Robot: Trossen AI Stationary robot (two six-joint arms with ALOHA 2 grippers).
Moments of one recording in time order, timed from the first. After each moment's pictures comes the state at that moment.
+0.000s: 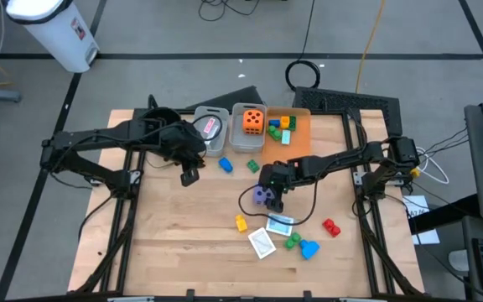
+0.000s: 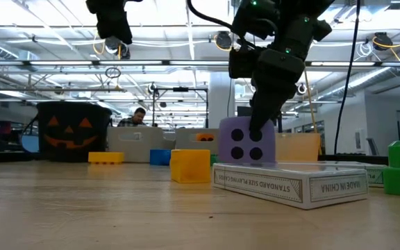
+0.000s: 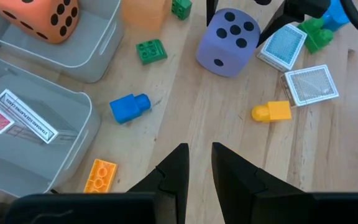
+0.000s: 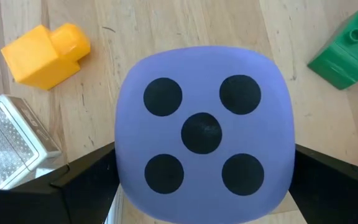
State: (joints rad) left arm 0.13 1.27 1.30 -0.99 0.05 -0.19; right arm 0.02 1.67 1.04 -0.45 -0.02 0.24
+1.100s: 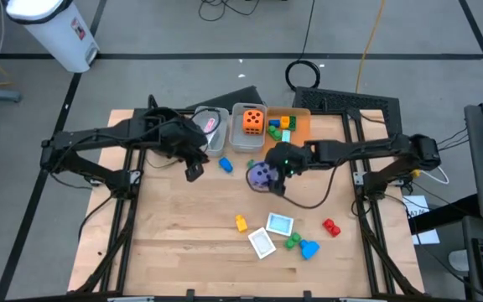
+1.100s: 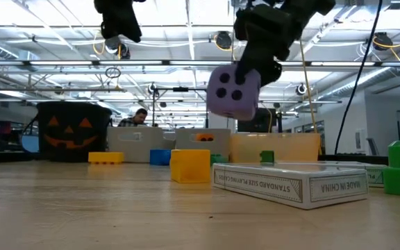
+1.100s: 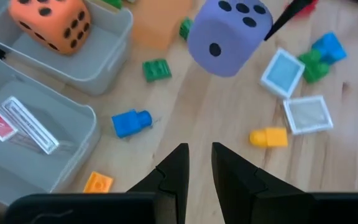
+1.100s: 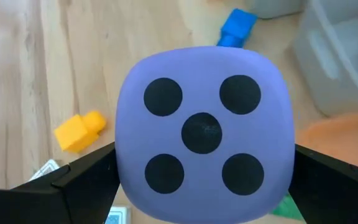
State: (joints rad) left arm 0.15 1.27 1.30 -0.92 0.04 -0.26; right arm -0.06 1.46 1.09 -0.48 0.00 0.28
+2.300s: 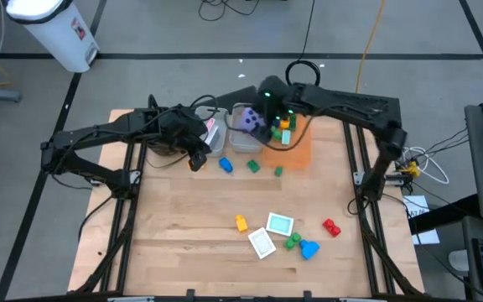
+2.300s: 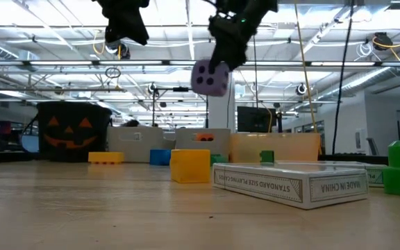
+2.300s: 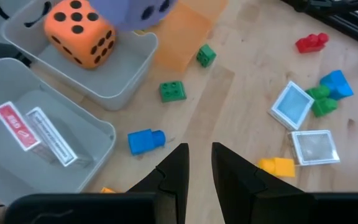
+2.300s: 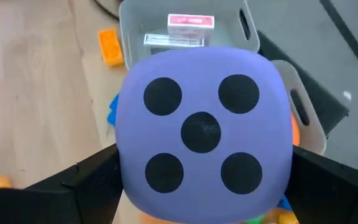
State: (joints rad) left arm 0.25 1.27 1.30 -0.86 0.07 -0.27; right arm -0.44 1.76 1.75 -0.87 -0.08 -0.09
